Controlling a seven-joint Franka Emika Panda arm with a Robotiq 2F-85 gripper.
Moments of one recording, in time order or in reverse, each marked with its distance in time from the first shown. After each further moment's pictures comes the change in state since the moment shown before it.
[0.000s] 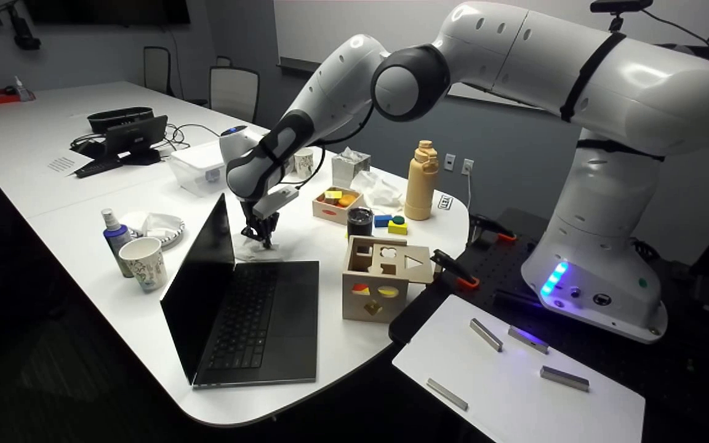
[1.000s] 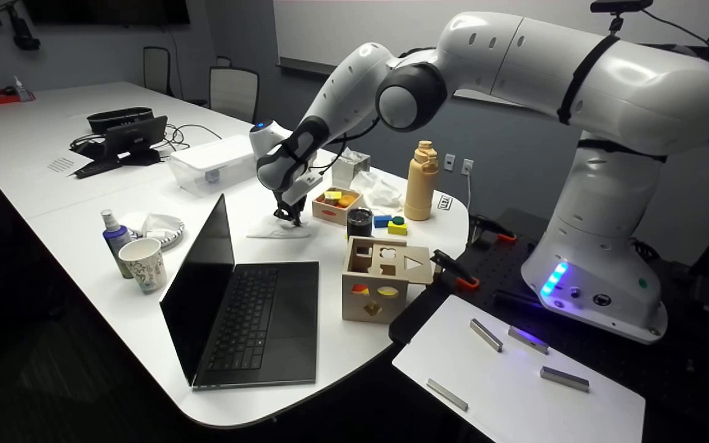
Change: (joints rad) arm -0.059 0.042 -0.164 0.040 0.000 0.005 0.000
